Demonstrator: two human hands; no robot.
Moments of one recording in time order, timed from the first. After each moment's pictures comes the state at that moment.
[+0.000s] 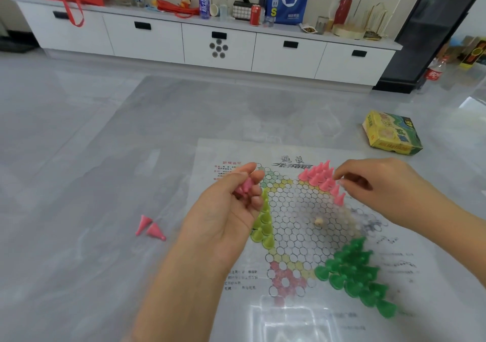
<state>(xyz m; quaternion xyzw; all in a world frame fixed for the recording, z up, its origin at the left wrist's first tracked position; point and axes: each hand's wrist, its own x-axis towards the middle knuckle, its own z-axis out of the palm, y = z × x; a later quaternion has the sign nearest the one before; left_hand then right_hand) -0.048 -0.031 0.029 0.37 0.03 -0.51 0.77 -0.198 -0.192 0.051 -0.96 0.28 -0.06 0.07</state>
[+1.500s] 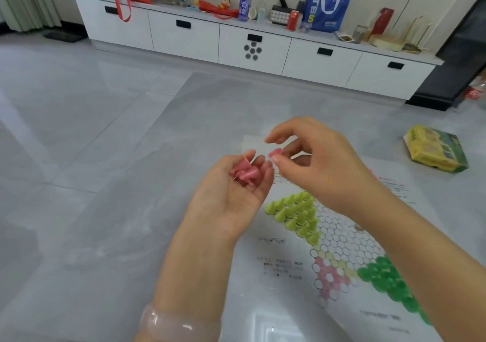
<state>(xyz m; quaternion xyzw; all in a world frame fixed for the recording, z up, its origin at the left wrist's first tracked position) 0.001 0.012 0.030 0.26 0.09 -0.49 0.83 -0.082 -0.083 0.067 -0.91 0.14 -0.21 0.33</state>
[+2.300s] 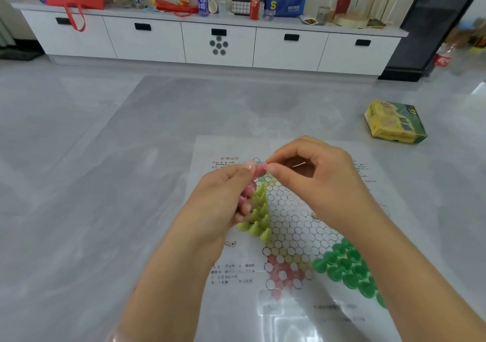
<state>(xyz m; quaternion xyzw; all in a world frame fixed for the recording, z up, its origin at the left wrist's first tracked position) -0.044 -0.026 0.024 0.62 -0.21 -0.42 0.63 -0.147 -0.123 0.046 -0.84 0.22 -0.28 0.41</state>
